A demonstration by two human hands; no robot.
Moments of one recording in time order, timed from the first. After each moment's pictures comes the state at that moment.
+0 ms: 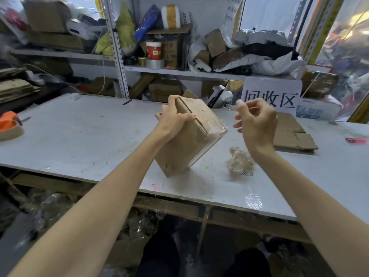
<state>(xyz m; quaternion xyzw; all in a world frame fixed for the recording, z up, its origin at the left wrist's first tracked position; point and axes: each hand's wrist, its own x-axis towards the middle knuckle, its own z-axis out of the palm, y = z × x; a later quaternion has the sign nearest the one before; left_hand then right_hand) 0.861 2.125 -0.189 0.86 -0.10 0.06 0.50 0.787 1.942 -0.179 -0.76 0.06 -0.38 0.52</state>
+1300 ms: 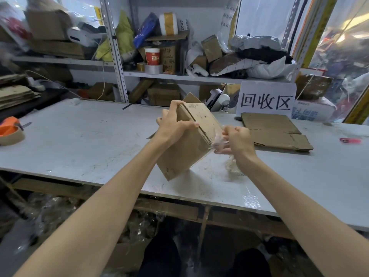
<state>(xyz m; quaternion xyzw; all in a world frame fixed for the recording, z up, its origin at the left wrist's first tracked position) 0.847 2.123 -0.194 0.85 -0.13 0.07 0.50 0.790 1.951 -0.210 -0.75 0.14 -0.16 0.62</state>
